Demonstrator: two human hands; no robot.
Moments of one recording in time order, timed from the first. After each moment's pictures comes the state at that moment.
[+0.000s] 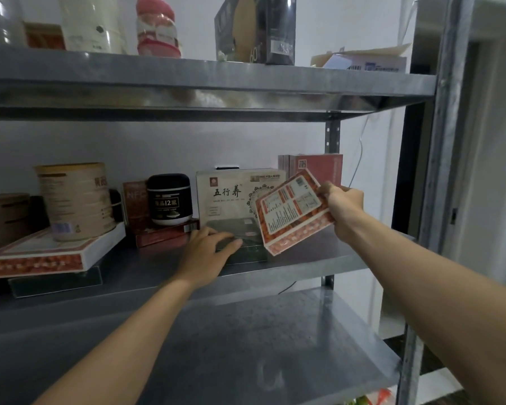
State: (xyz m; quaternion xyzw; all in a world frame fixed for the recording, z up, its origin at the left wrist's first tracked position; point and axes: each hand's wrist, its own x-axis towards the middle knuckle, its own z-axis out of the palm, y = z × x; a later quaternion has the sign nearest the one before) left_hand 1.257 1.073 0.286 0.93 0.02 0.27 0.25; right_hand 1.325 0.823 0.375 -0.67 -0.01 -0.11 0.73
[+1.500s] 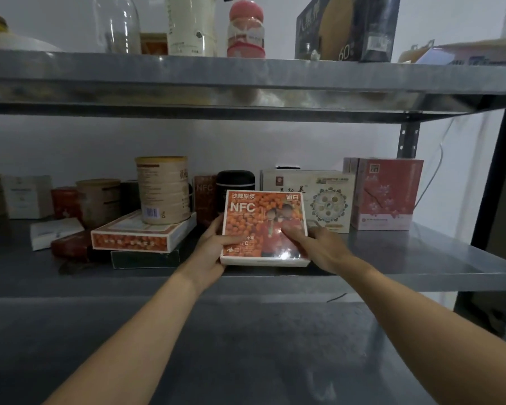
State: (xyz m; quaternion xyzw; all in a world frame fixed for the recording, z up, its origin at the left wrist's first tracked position) left_hand 1.203 1.143 0.302 0.55 0.03 0.20 0.81; right_hand 1.298 0.938 0.318 -0.88 -0.29 -0.03 0.37
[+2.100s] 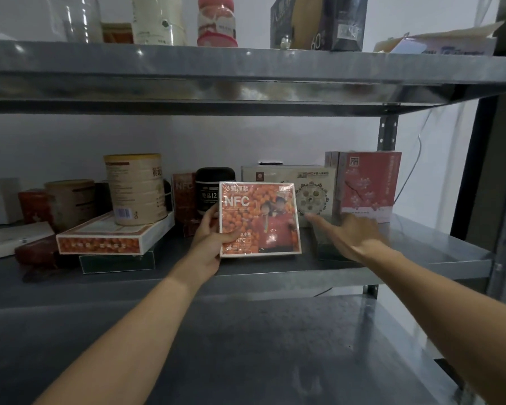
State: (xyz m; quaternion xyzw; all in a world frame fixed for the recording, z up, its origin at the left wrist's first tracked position) left_hand 1.236 1.121 0.299 0.57 0.04 0.25 0.78; right_hand 1.328 0.873 0.328 -0.91 -0.21 -0.10 0.36
